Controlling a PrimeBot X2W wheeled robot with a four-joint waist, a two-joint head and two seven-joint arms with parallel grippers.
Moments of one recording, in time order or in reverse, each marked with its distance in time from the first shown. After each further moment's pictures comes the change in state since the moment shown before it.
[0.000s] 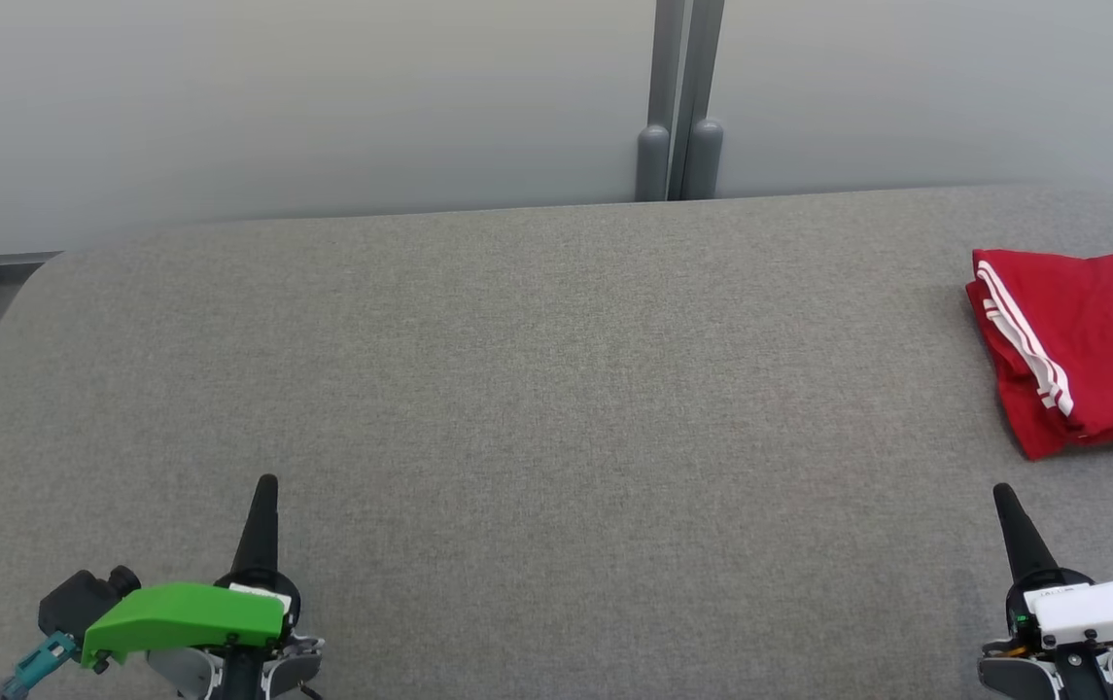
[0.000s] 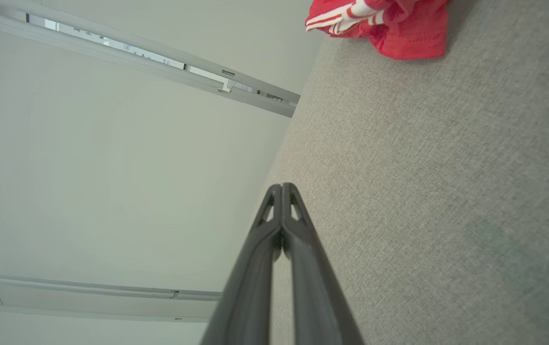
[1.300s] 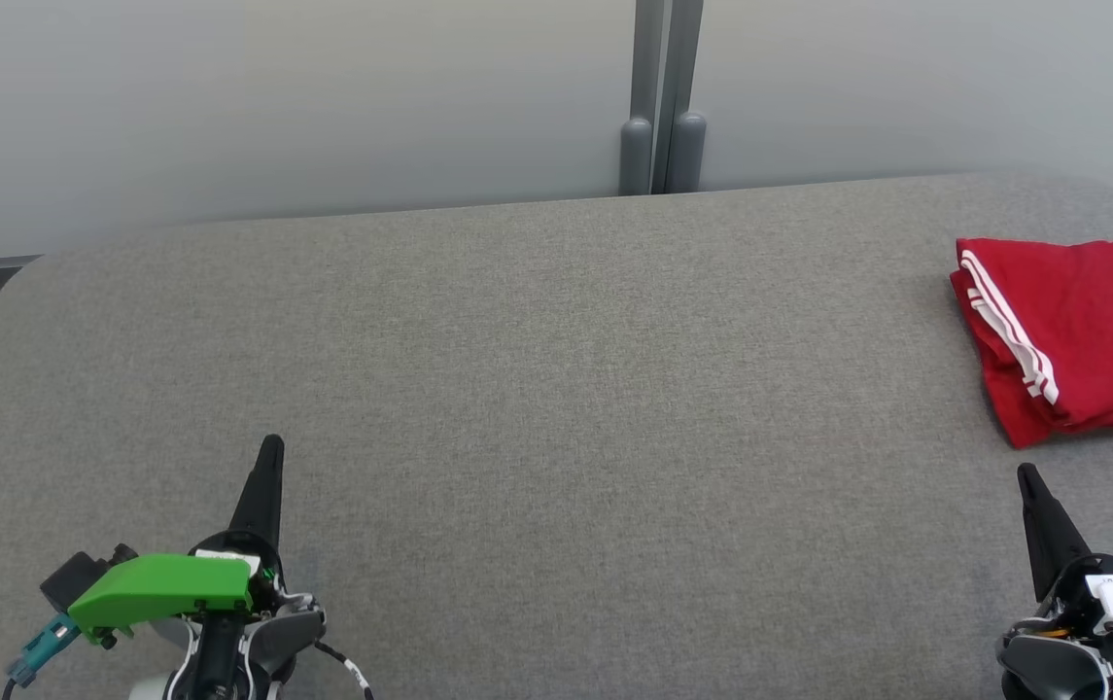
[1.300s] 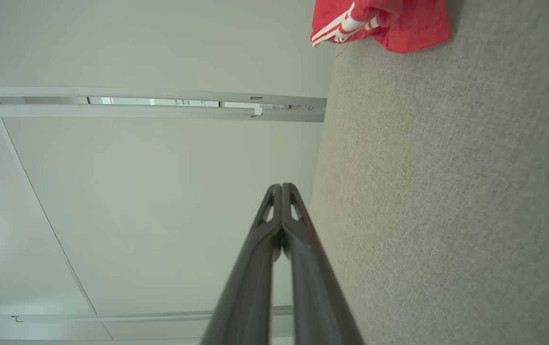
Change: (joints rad) left arm -0.046 -0.005 0.005 -0.023 -0.308 -0.004 0.070; right arm -0.007 -0.003 -0.045 -0.034 0.314 0.000 0.069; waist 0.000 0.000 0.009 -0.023
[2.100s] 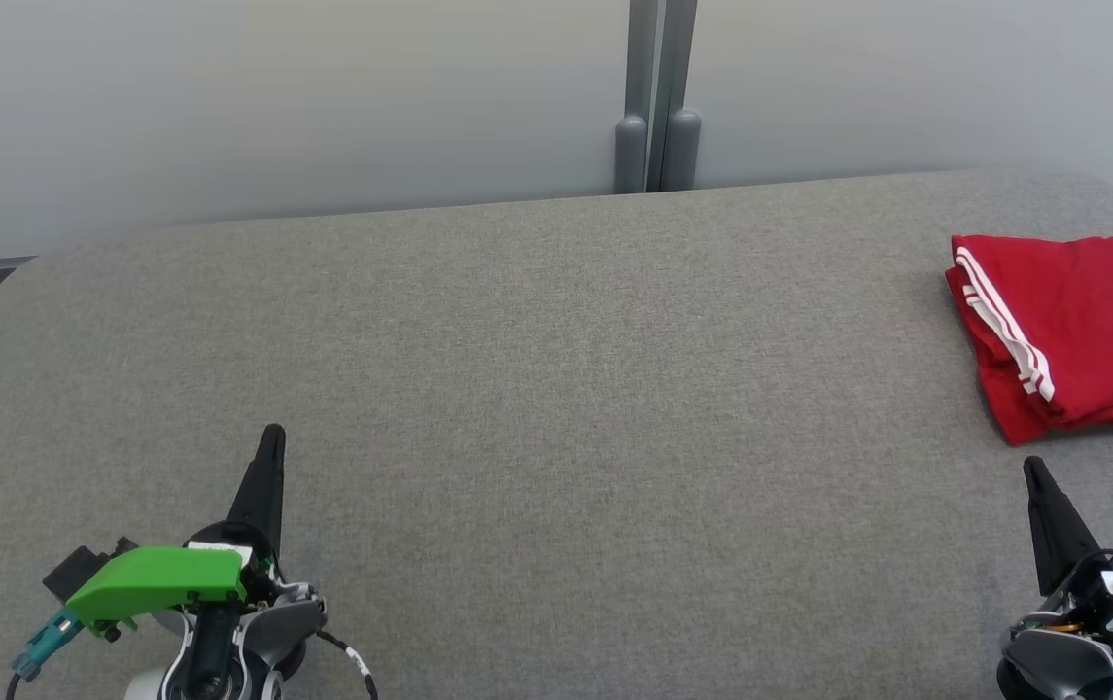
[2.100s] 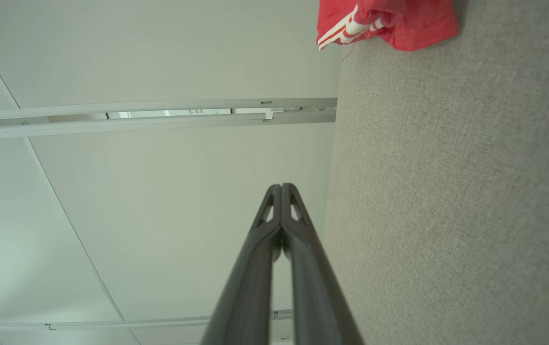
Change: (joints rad) left arm -0.013 -0.002 0.002 -0.005 -0.078 -0.001 0.018; right arm -0.004 -0.001 -0.011 -0.010 0.083 0.000 0.018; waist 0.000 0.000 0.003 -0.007
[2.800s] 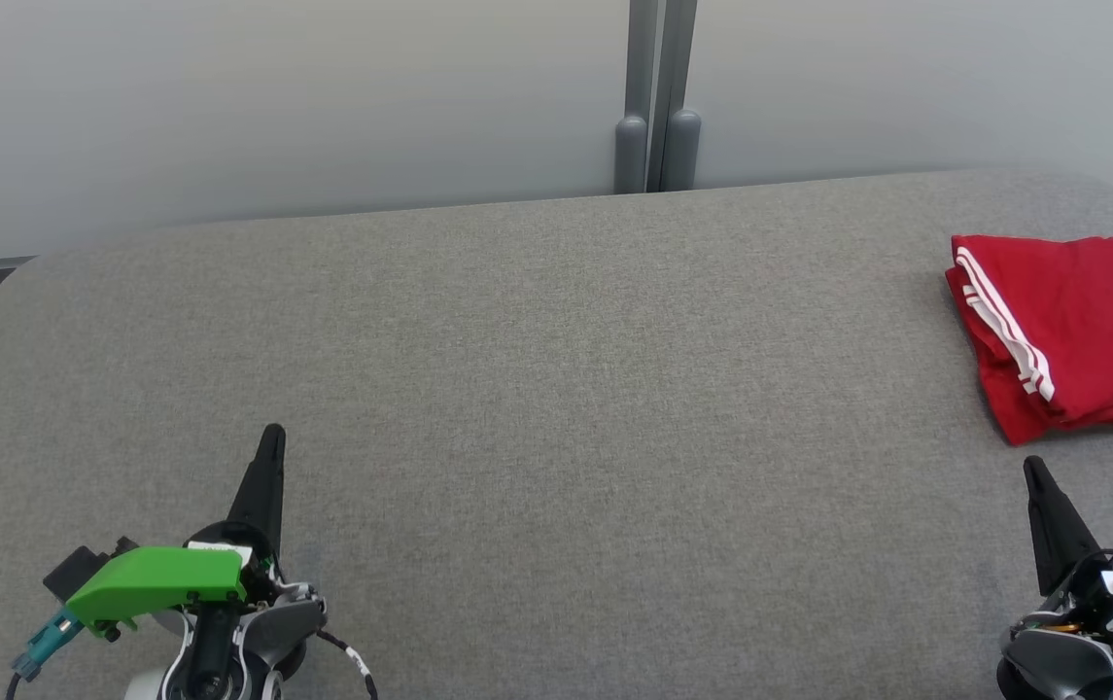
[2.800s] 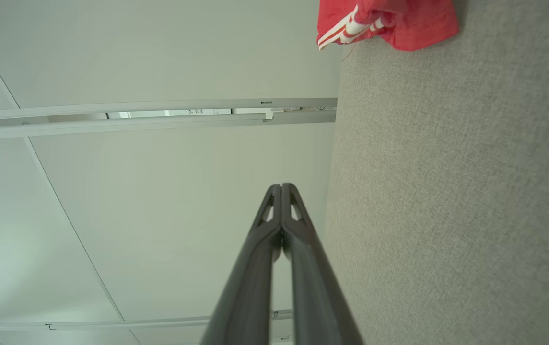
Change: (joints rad) left arm 0.000 0.000 0.000 0.000 0.000 0.000 0.000; right arm 0.000 0.000 0.000 0.000 0.000 0.000 0.000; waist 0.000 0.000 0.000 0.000
